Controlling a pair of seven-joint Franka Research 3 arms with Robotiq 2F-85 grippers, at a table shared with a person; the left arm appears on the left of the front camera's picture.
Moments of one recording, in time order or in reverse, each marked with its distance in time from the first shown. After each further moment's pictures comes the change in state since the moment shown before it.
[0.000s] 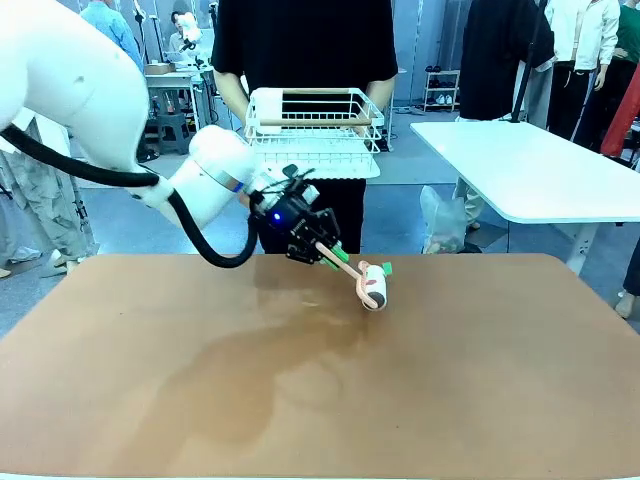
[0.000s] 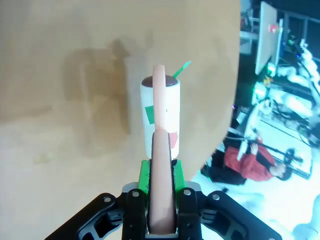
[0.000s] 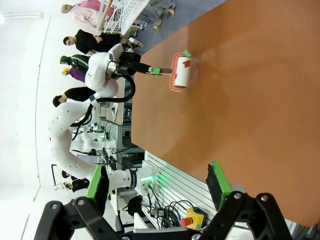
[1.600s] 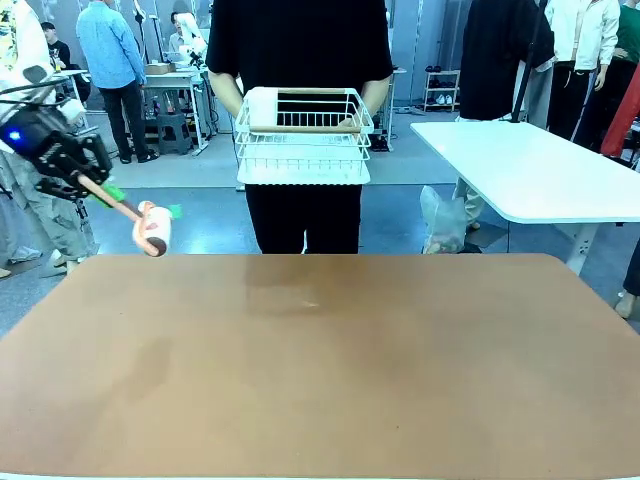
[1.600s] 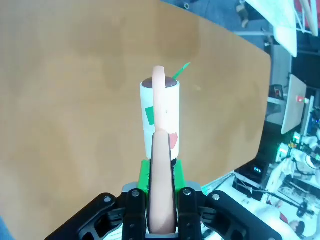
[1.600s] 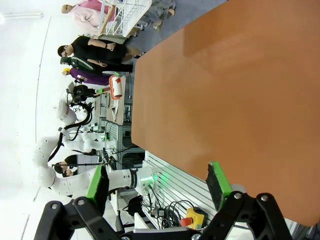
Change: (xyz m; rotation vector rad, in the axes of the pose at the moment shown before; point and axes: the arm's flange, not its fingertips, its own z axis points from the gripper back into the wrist) left arm -0.209 0.083 0.352 0.270 -0.378 0.175; right arm -0.001 0.000 0.001 0.001 -0.001 -0.001
